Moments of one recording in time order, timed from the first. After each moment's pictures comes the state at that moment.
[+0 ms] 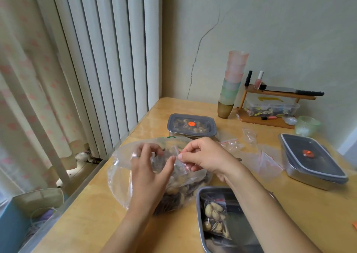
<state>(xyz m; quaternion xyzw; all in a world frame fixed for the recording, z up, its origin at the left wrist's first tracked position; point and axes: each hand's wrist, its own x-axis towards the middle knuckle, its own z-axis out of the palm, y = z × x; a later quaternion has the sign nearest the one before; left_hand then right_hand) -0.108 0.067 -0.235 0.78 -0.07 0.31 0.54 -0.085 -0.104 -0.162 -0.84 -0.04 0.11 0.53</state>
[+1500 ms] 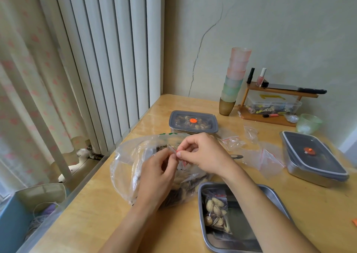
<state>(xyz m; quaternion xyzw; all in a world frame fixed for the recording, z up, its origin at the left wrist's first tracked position) -0.112 0.060 -0.234 0.81 -0.11 0.19 0.55 -0.087 -0.096 -0.165 -0.91 -0.15 -0.01 0.39</state>
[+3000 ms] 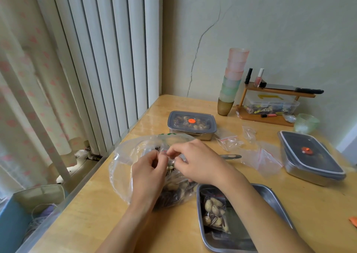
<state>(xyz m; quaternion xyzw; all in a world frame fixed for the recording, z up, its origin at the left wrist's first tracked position) -0.106 0.065 -0.239 0.79 0.01 0.22 0.57 -0.101 -0.083 -0.160 -0.95 -0.23 0.00 0.22</state>
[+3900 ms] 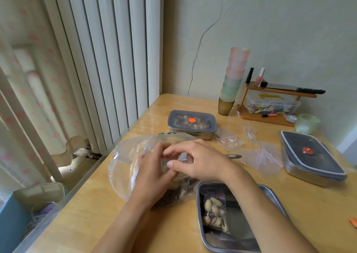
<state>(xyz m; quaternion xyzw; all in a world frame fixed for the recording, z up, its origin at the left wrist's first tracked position) -0.105 0.073 -0.236 0.82 -0.19 0.23 0.49 -0.098 -0.097 -0.158 -0.91 -0.28 0.03 0.29</state>
